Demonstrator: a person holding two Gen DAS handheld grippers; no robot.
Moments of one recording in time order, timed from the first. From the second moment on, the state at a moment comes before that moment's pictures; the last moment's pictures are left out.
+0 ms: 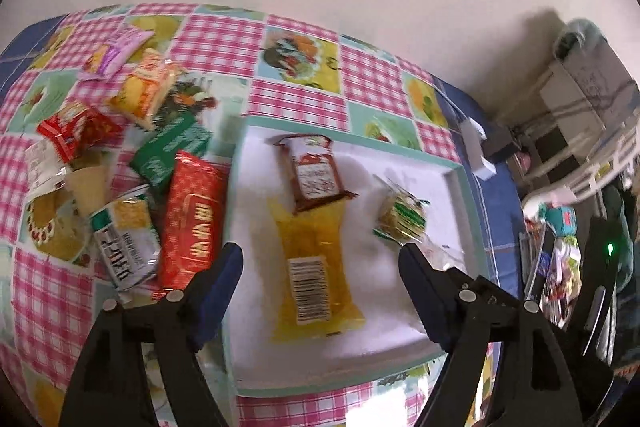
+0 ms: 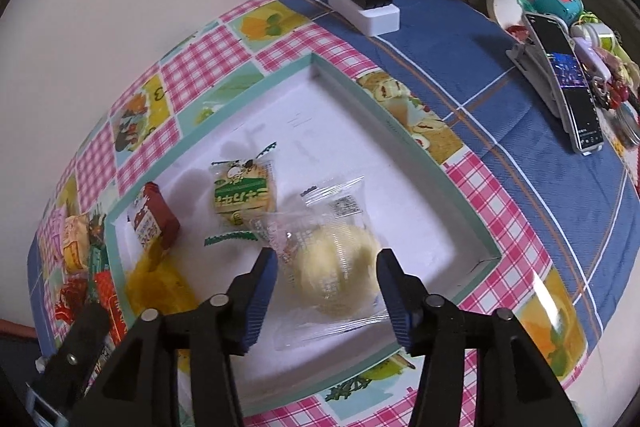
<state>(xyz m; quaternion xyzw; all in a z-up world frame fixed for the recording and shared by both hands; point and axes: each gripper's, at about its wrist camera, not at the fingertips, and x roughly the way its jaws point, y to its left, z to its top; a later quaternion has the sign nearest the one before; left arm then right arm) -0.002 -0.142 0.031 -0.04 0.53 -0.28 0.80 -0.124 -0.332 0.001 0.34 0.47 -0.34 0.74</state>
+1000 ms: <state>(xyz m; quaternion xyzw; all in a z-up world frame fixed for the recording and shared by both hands) 0.067 0.057 0.035 -0.15 0.49 -0.05 0.86 -0.051 -0.225 0.044 0.28 0.41 -0.16 0.85</state>
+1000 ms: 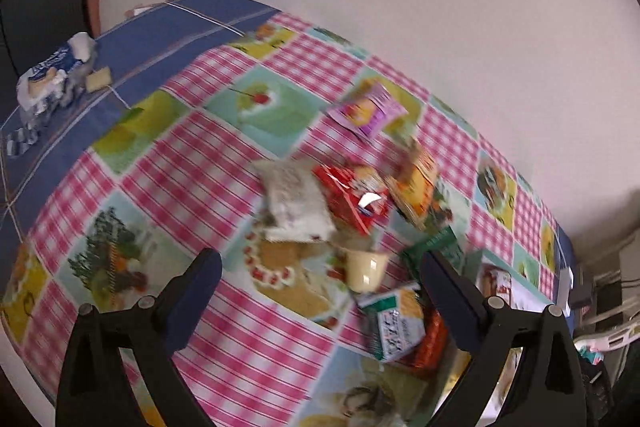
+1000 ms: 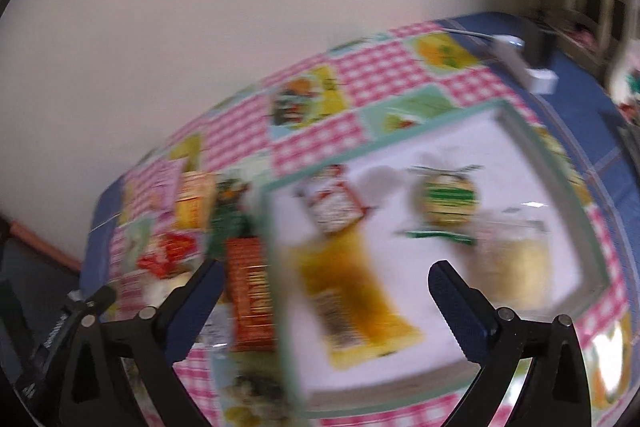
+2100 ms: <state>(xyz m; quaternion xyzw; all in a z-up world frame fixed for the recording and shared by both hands) 0.100 0.080 -0.035 -0.17 0.60 -0.01 0.78 0.038 -0.108 -0.027 0.16 0.51 -0.04 0.85</state>
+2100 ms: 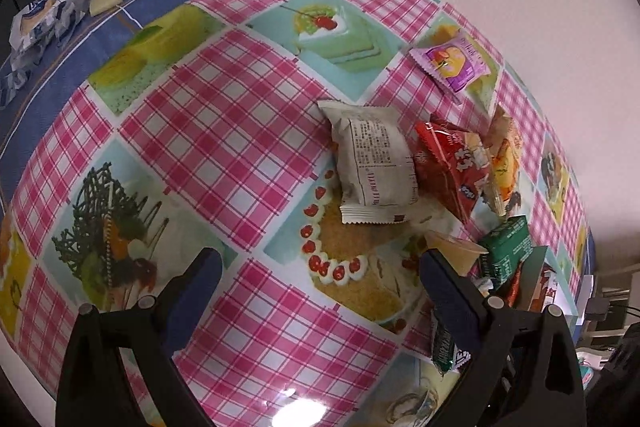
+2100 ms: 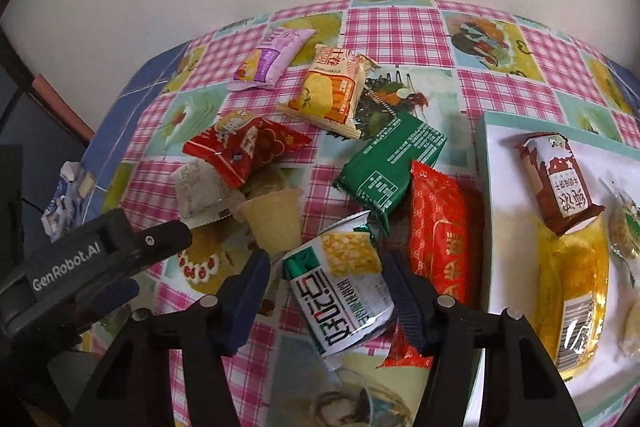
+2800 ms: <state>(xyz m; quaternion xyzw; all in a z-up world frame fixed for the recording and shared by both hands) 0.109 0.077 -0.043 -0.17 0.61 -0.03 0.78 0.041 -0.084 -0.047 0.11 0.54 -0.02 0.83</state>
